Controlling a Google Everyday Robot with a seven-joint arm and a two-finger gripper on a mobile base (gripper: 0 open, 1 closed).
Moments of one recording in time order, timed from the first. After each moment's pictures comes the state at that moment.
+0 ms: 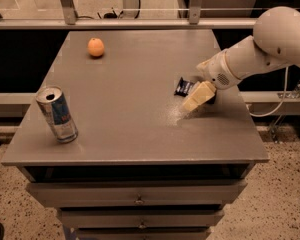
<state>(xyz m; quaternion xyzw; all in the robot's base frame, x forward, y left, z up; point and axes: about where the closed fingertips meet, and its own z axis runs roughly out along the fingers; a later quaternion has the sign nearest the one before) 0.615 -0.140 0.831 -0.51 0.78 0.16 0.32</state>
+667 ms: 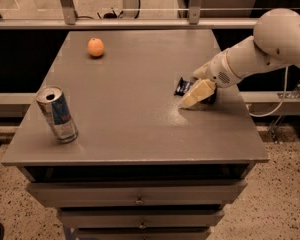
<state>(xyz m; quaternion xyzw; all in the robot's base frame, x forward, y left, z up) 0.632 -0.154 0.823 -0.48 0.80 0.15 0.32</state>
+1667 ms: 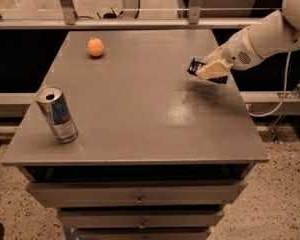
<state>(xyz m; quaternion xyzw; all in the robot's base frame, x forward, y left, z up) 0.628 -0.176 0.885 -0.49 0.79 0.15 0.34</state>
